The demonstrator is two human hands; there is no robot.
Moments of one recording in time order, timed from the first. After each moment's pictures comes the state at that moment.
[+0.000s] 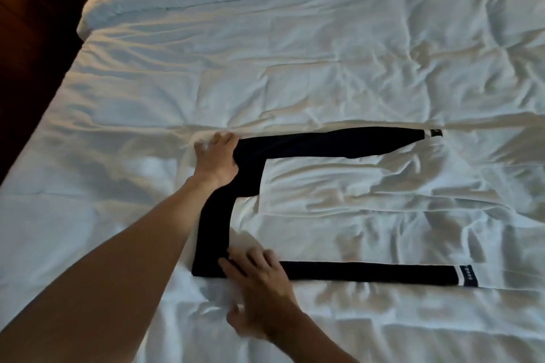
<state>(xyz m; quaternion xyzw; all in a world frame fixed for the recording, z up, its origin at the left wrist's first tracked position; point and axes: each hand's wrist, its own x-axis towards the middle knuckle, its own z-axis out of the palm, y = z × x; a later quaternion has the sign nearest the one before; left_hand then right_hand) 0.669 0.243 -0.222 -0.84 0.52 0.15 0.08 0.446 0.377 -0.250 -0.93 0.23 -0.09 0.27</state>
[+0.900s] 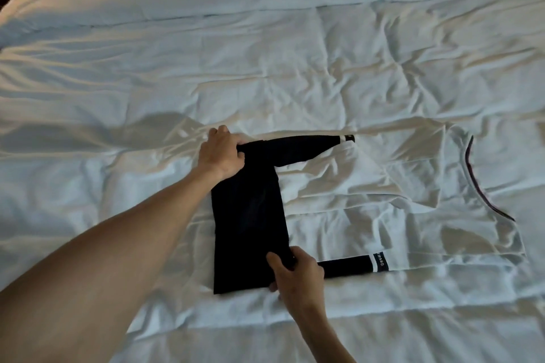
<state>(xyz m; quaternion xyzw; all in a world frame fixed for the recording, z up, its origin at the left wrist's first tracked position) 0.548 0.155 -0.199 -0.80 0.57 0.18 -0.02 0.328 0.305 -0.217 -0.46 0.67 -0.14 0.56</state>
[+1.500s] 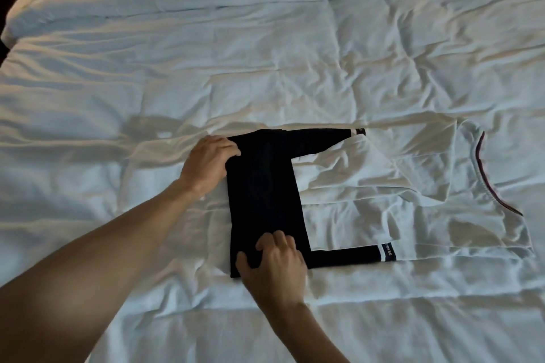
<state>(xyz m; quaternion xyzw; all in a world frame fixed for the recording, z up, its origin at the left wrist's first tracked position) 0.595 0.211 -0.212 -0.67 0.74 0.03 -0.07 0.378 0.330 -0.210 -0.75 0.60 -0.09 0.27</state>
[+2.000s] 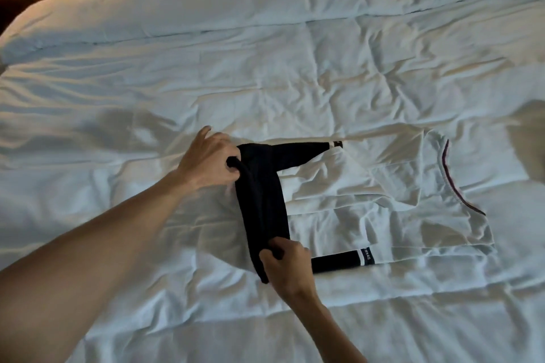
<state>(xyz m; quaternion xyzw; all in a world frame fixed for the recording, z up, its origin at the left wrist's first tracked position) 0.566 0.174 -0.154 -0.66 0.75 0.06 -0.01 0.334 0.293 -0.185 -0.58 0.62 -0.13 0.51</state>
